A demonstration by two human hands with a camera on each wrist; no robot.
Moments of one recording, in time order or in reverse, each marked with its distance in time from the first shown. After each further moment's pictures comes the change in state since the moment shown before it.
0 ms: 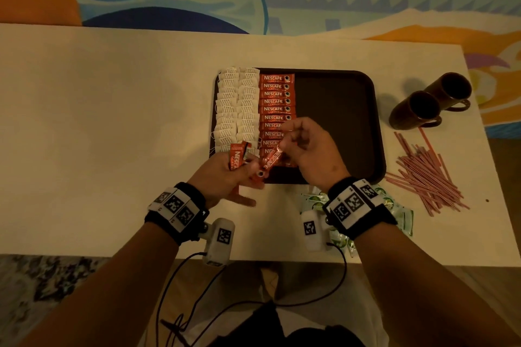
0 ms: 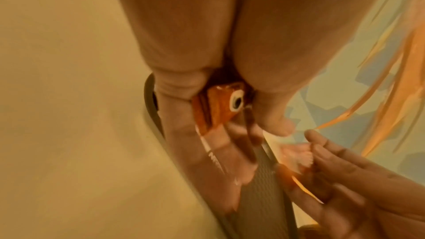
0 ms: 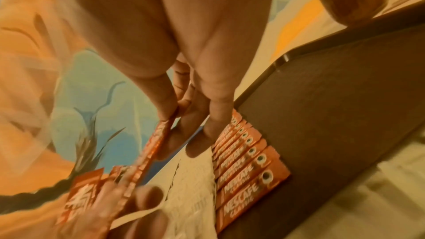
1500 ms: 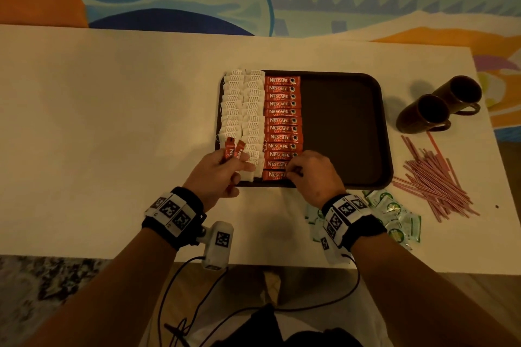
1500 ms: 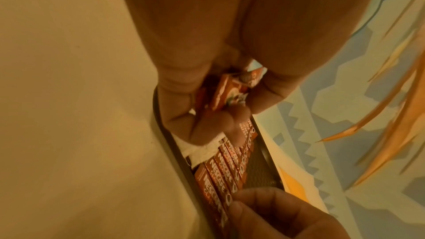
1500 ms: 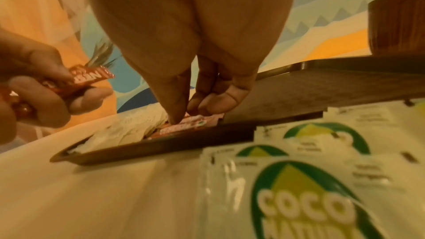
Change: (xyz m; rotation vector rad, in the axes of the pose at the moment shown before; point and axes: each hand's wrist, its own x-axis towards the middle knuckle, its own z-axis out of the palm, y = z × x) left_hand 0.008 -0.006 -0.013 -0.085 0.248 -0.009; right_hand -0.001 0.042 0.008 -0.817 -0.081 -0.008
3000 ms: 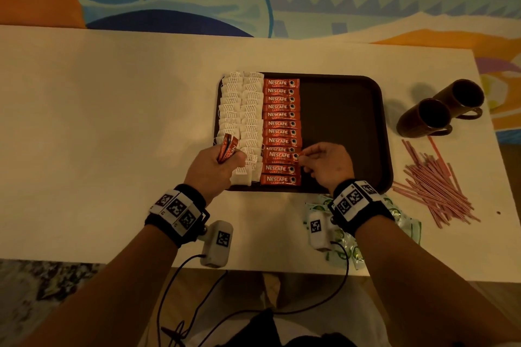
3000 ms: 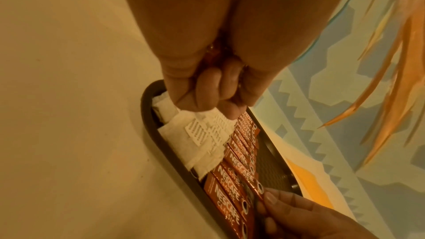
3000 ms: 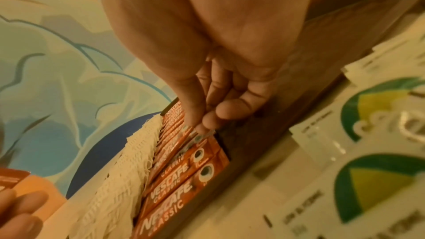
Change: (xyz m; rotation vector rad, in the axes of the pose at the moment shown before) left_hand 0.024 -0.005 -0.004 0.197 0.121 0.196; right_hand 0.034 0.025 -0.012 0.605 0.120 0.430
